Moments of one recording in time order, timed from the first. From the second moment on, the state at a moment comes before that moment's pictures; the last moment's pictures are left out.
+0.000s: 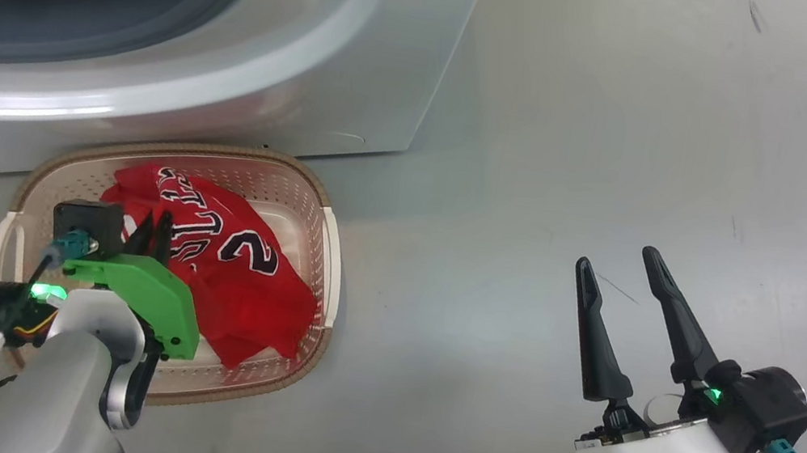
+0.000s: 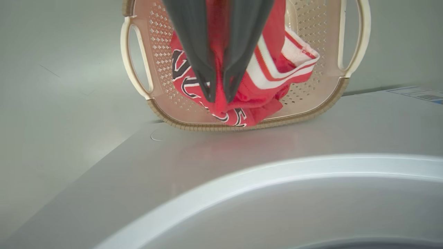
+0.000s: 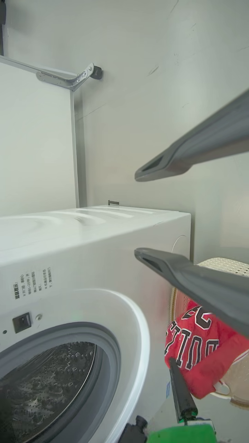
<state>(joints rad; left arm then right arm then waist) -0.37 0.05 -0.20 0.49 -0.40 0.08 0.03 -0.04 -0.06 0.25 -0.06 0.26 0.11 -0.23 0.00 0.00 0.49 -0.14</state>
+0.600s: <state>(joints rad) -0.57 0.07 -0.14 0.79 -0.43 0.07 0.08 -0.16 -0.06 0.25 -0.05 0.29 0.11 -0.24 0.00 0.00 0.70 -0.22</state>
